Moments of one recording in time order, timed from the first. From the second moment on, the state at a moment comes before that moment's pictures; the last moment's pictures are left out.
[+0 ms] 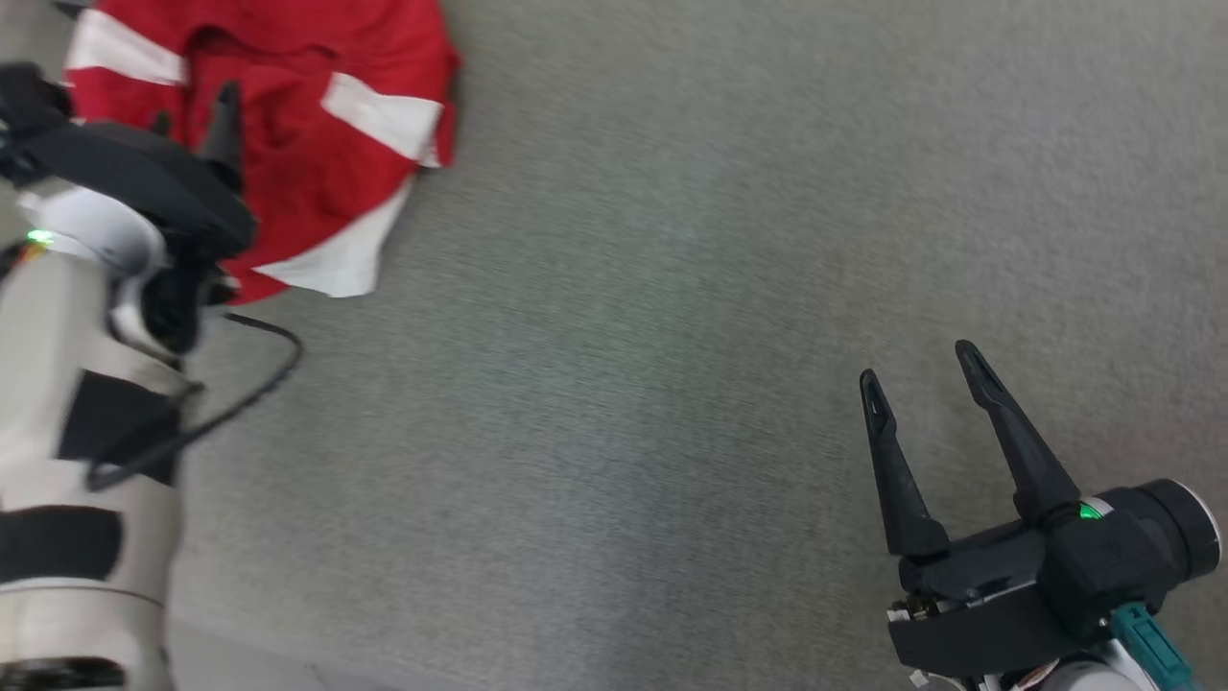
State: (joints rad) left arm -1.07 0.19 0.01 0.93 -0.59 -0.11 0.14; right arm -0.08 -0.07 0.14 -0.26 -0.04 0.13 -0.05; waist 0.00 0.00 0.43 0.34
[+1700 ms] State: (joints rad) left arm -1.07 0.33 -0.14 0.21 -0.67 -0.01 0.82; right arm -0.12 -0.05 0.14 0.03 0.22 0.13 -0.26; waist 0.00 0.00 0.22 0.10
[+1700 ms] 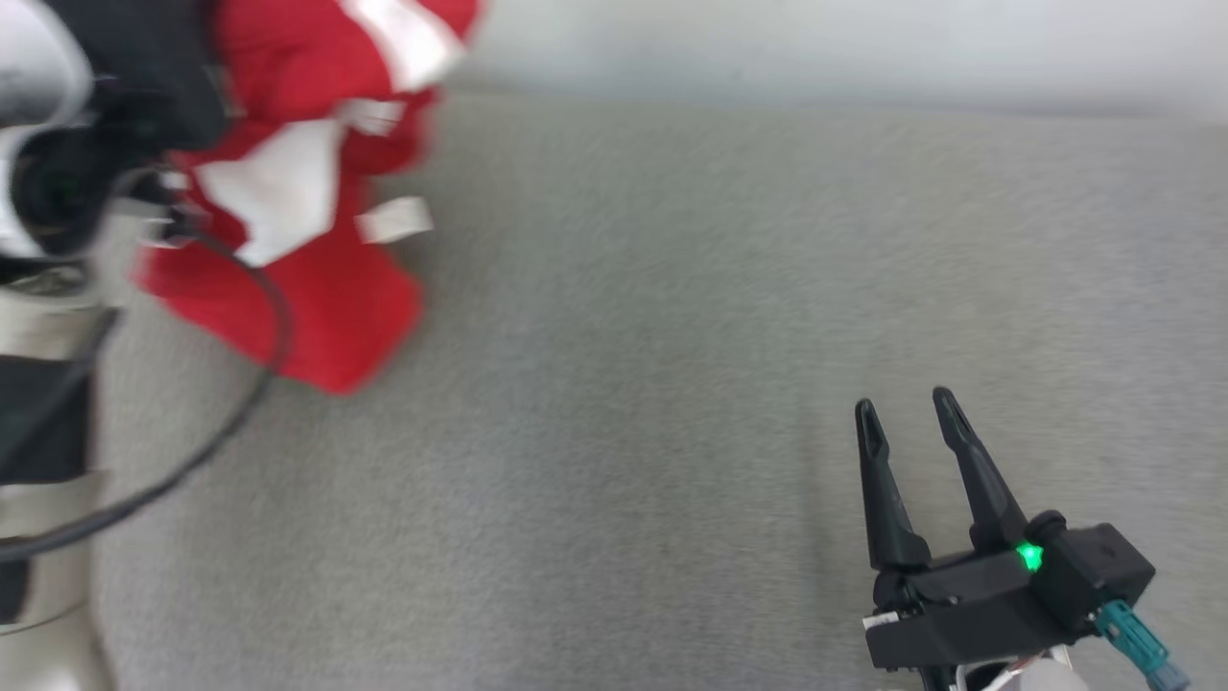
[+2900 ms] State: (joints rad) left arm -0.60 0.06 -0.53 0.53 -0.56 -0.06 0.34; right arm -0.04 -0.05 0.11 0.04 0.25 0.13 -0.26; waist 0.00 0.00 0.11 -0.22
